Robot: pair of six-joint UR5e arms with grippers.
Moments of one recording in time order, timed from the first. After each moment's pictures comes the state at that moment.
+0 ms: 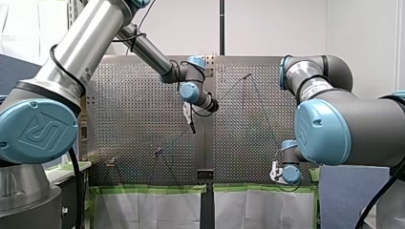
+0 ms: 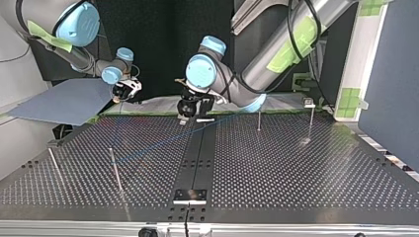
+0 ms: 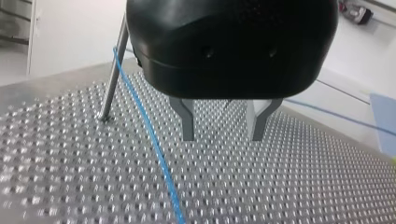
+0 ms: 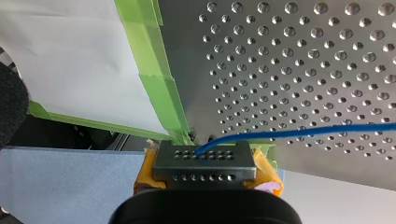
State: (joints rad) left arm -0.60 -2.07 -1.49 -2.88 -1.71 -2.05; right arm 1.73 -0.43 1.44 -0.65 1.78 1.65
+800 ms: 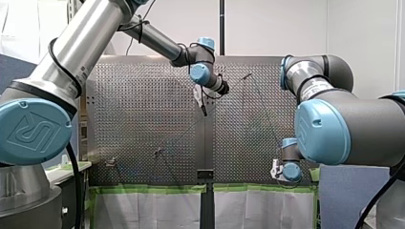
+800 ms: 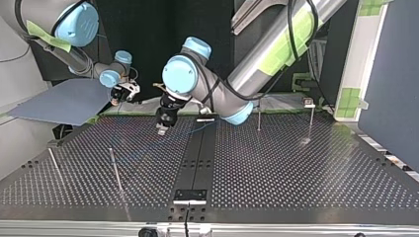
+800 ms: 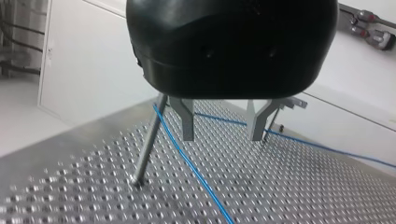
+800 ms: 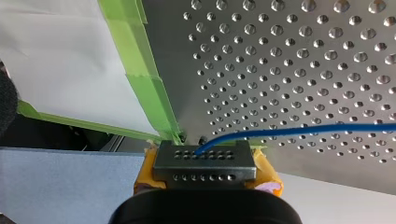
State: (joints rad) left arm -0.66 -2.07 -1.28 -3.03 -1.72 -2.05; right arm 1.72 -0.43 1.40 -0.61 1.78 1.65
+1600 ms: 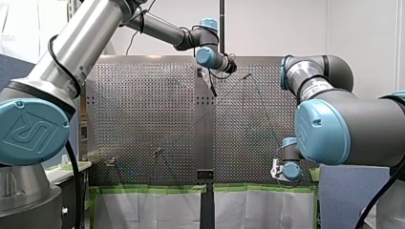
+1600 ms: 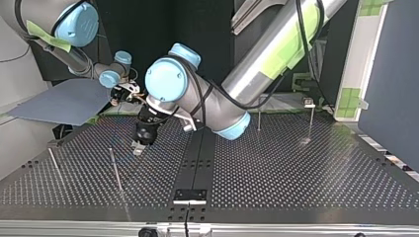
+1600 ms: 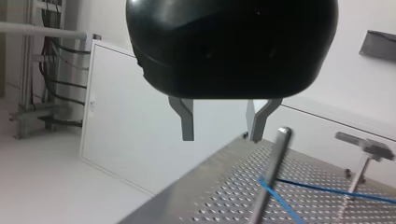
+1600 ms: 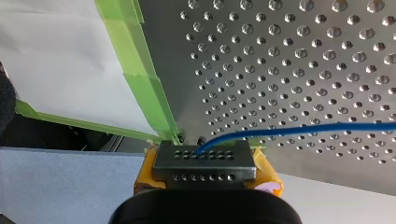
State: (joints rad) left arm -0.68 -2.07 -1.09 -3.06 -1.68 -2.06; right arm 1.72 -0.43 1.39 -0.60 1.78 1.65
